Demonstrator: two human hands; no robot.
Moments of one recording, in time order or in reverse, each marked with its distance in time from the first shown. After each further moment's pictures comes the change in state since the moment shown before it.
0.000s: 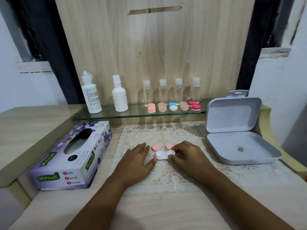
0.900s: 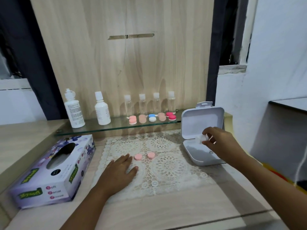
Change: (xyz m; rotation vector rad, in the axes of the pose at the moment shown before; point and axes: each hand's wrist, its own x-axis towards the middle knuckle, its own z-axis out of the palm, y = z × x) left_hand -0.001 0.003 -0.002 -0.005 -0.068 -0.041; right_hand -0.023 0.077 -0.123 -0.258 0.243 0.045
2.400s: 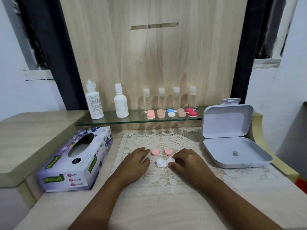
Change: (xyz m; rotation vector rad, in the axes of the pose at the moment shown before) left_hand 0.005 -0.003 -0.005 -0.244 0.081 0.004; right_hand -0.021 -0.098 0.101 0.229 -0.198 -0.071
